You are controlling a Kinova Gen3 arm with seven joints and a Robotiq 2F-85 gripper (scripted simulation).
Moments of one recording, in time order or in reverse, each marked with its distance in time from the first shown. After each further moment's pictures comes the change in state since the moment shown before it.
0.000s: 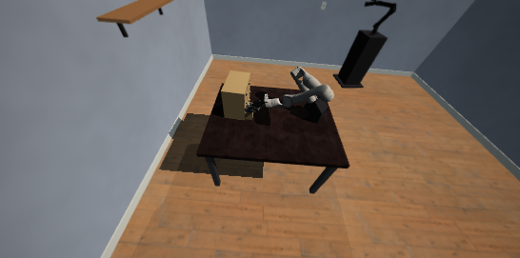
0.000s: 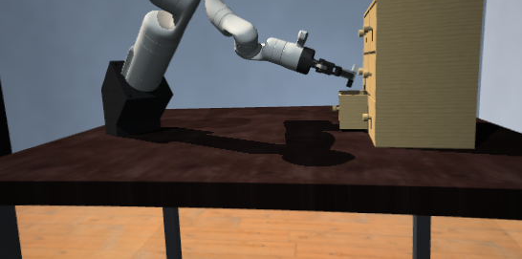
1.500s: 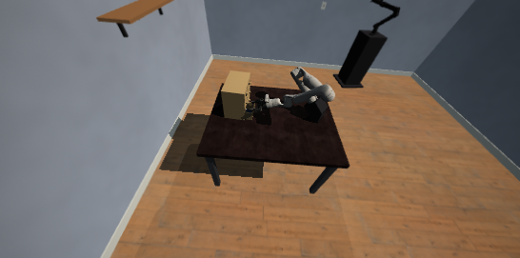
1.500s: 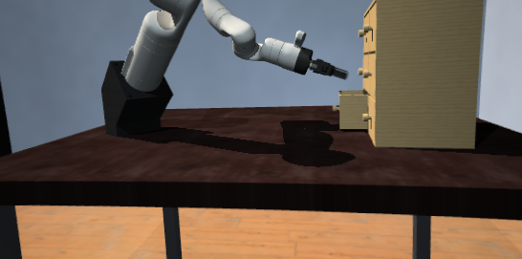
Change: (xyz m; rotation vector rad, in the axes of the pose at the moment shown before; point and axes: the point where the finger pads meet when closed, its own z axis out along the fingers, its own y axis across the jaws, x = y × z) arm -0.004 0.002 -0.006 -0.007 -0.004 0.002
